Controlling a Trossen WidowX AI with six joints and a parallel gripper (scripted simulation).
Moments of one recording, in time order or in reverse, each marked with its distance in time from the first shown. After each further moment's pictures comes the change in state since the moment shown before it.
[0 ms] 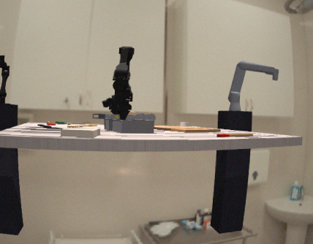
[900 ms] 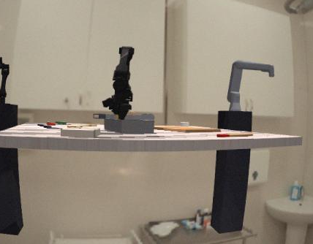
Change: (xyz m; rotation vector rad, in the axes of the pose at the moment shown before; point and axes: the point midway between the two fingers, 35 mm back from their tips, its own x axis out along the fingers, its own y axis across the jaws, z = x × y) arm 0.000 0.000 0.000 0.000 0.000 0.000
